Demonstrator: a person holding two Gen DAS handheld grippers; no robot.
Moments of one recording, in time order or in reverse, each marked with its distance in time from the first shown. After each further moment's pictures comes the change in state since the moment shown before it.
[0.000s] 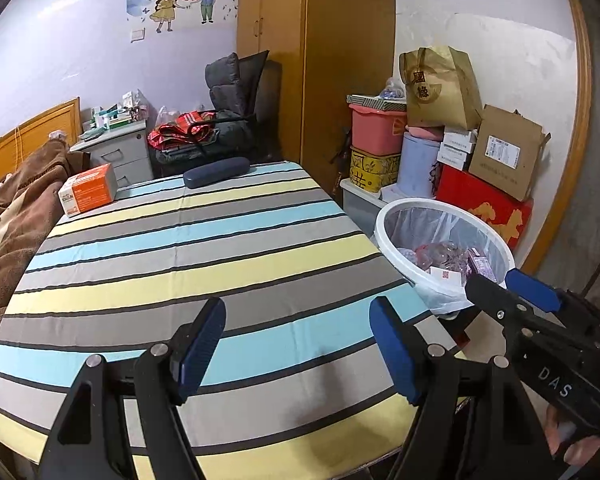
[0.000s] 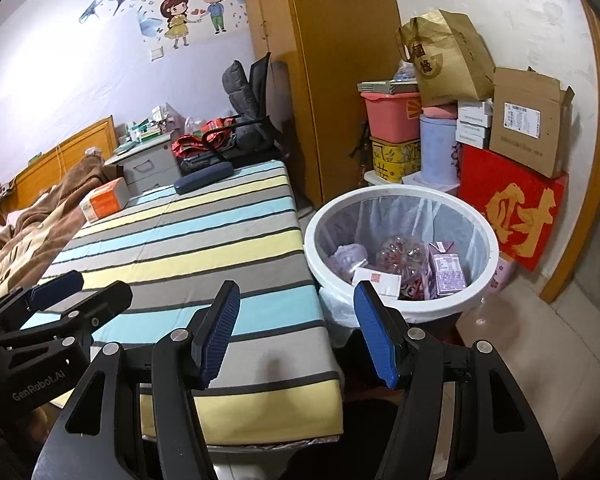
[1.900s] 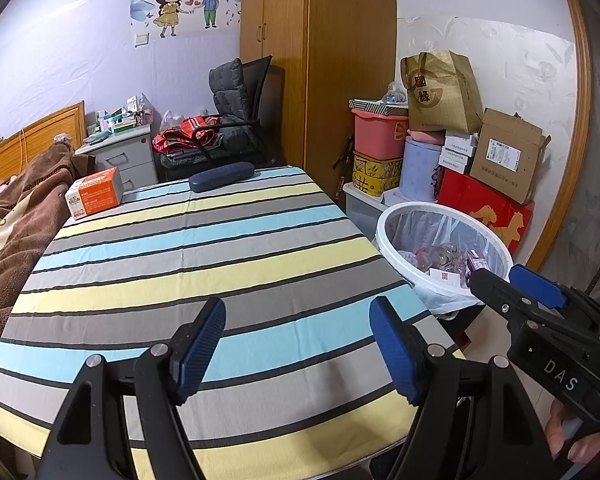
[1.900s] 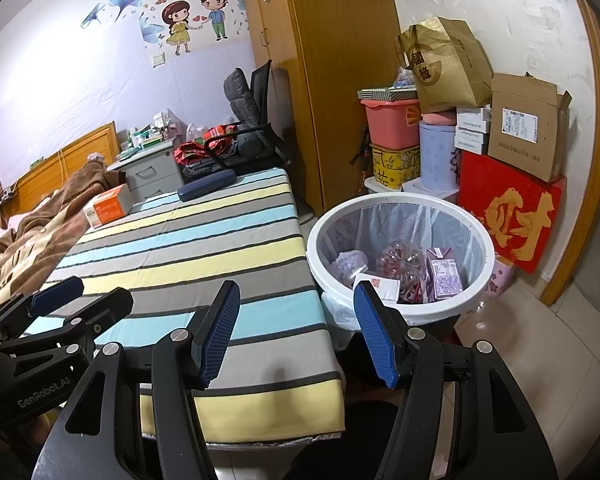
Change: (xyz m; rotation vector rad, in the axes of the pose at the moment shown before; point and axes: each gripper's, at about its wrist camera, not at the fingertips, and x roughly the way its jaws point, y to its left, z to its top) left arm -0.010 0.001 0.001 -0.002 -0.010 0.009; right arm -0.008 0.009 0.002 0.003 -0.018 -0.005
